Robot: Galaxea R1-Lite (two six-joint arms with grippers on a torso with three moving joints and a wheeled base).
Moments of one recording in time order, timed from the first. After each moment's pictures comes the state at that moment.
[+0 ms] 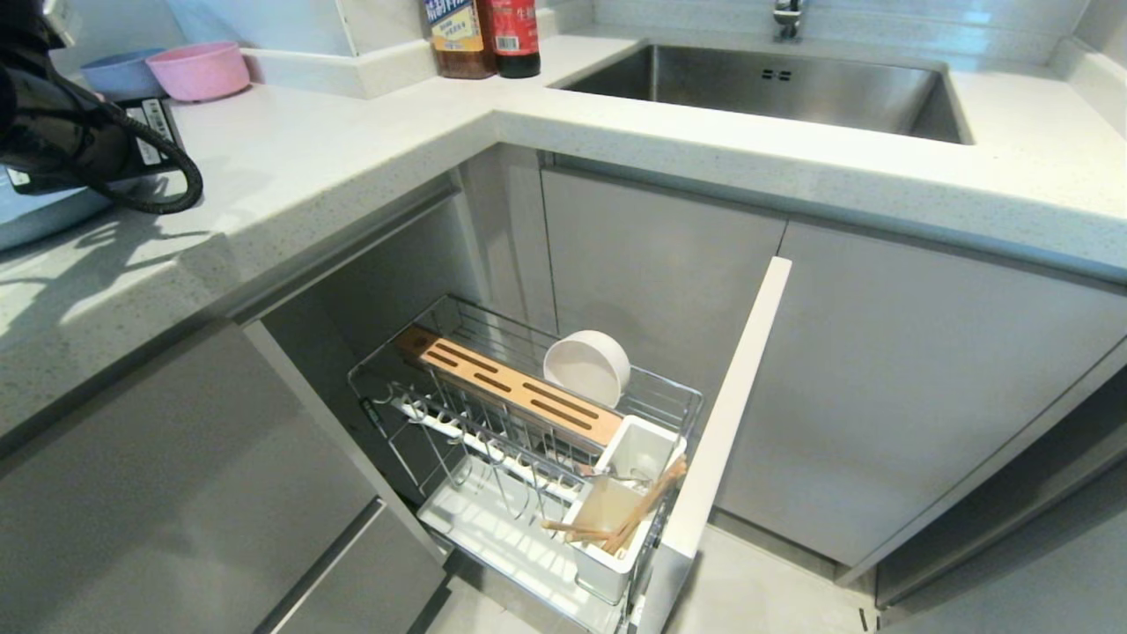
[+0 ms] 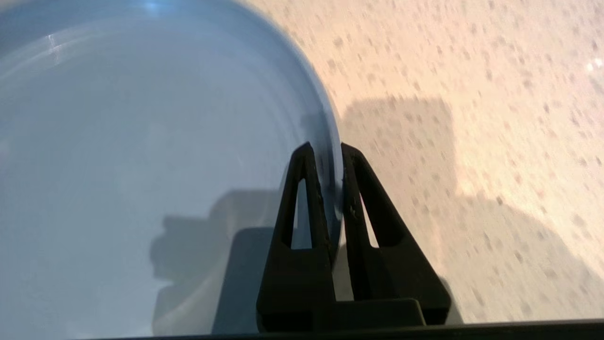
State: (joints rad) left arm -0.01 1.72 -1.92 0.52 0.43 -0.13; right arm 0.00 0.00 0.00 0.00 0.00 0.01
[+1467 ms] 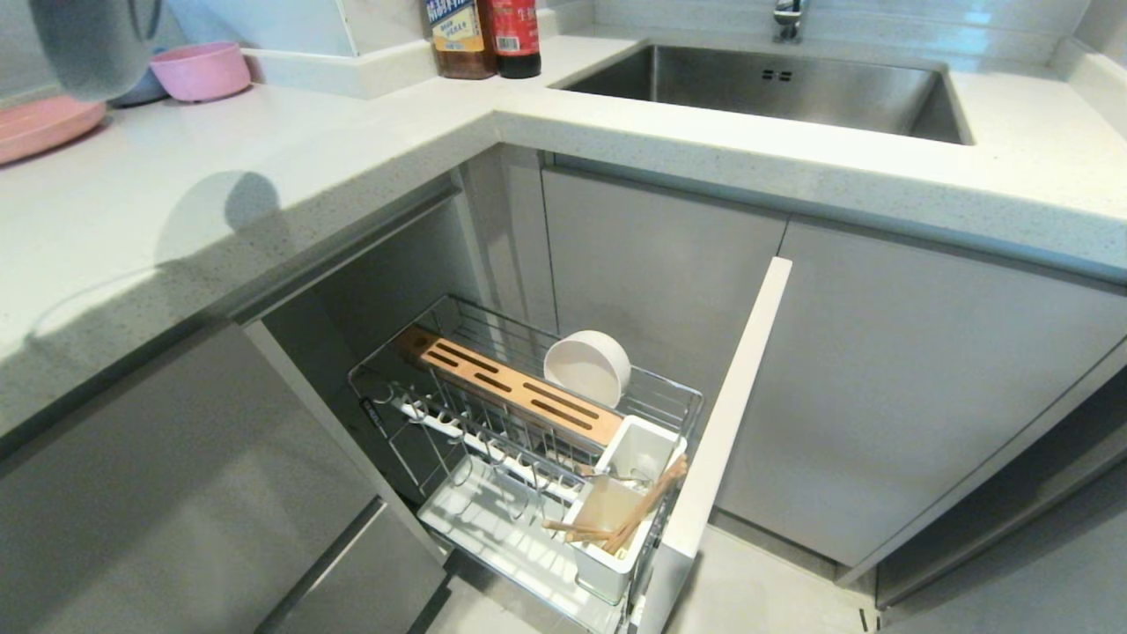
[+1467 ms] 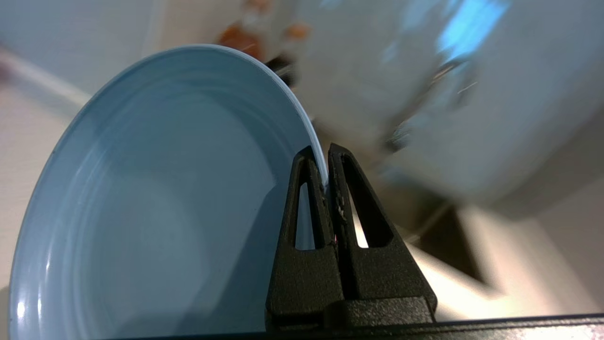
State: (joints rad) left arm -0.83 1.43 -1.88 -0.03 0.60 -0.08; right arm 0.00 0.00 0.00 0.00 0.00 0.01
